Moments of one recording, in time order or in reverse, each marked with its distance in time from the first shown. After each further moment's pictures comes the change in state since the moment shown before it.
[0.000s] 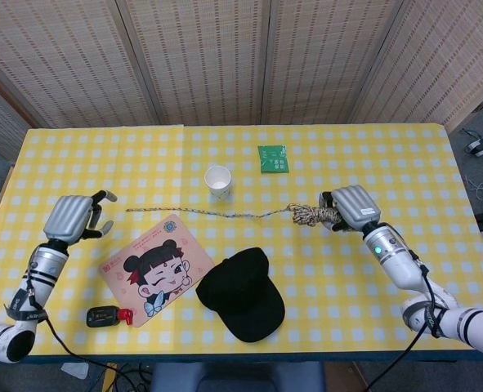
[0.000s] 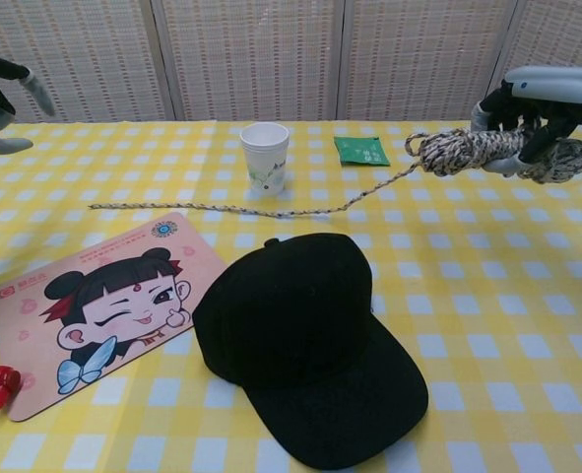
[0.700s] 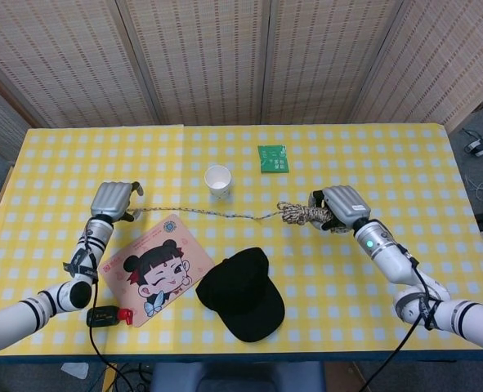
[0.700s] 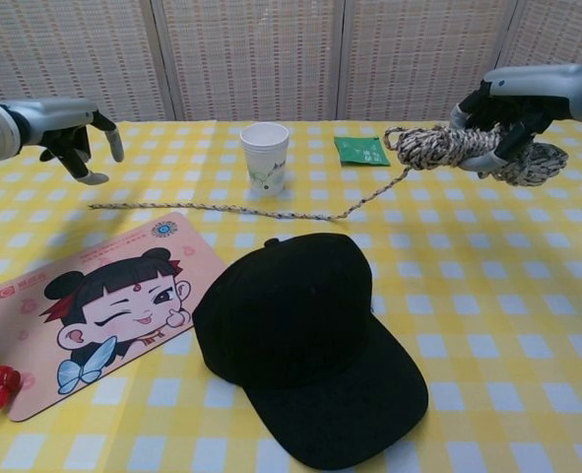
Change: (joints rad) left arm -0.291 -0.277 0.015 0.344 -0.450 -0.207 0.353; right arm 0.049 0.014 0.034 -0.029 0.069 -0.115 0.094
